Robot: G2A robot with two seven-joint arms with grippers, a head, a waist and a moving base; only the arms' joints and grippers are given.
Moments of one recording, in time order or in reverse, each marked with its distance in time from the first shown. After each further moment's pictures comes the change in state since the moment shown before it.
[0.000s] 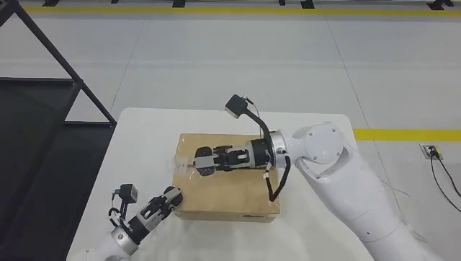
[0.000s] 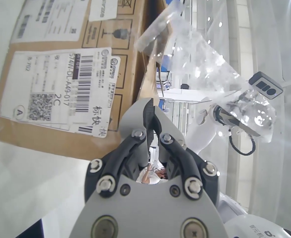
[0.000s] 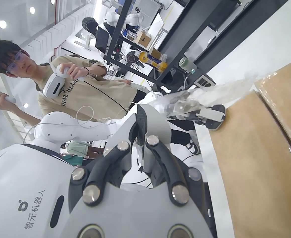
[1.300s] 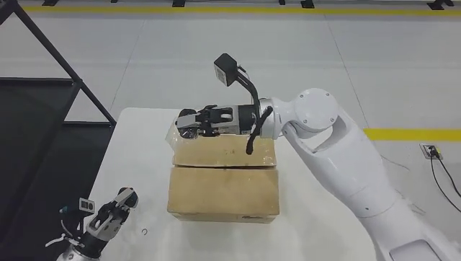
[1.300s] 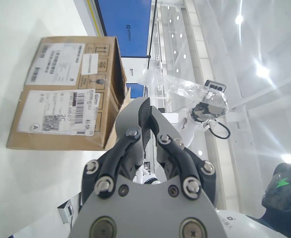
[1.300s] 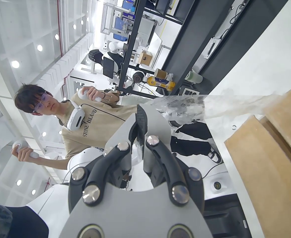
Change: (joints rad) left arm 0.159 0.011 -0.235 -0.030 -0.274 -0.156 0.010; right arm 0.181 -0.060 -0.055 0.081 0.120 0.287 -0.157
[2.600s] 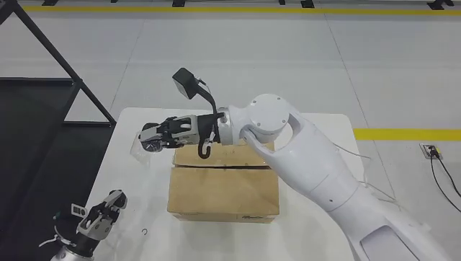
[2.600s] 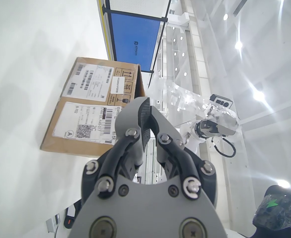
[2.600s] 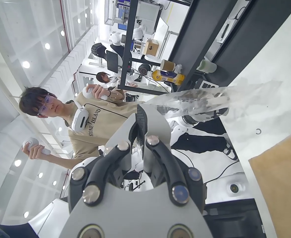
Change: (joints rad) left arm -0.026 -0.001 -0.027 0.119 -0.063 0.033 -0.022; right arm 0.101 -0.153 -0.179 0.225 0.088 -0.063 -0.025
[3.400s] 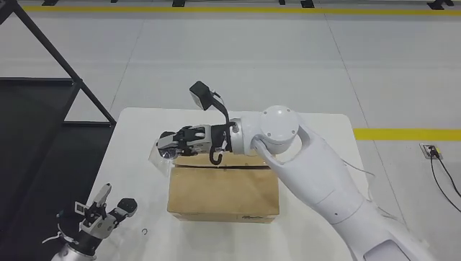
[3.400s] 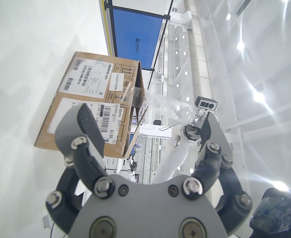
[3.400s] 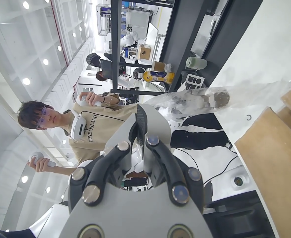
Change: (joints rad) left arm -0.001 -0.002 0.011 -0.026 0.013 0.032 0.012; right arm -0.134 0.038 0.110 -0.098 -0.103 0.100 0.025
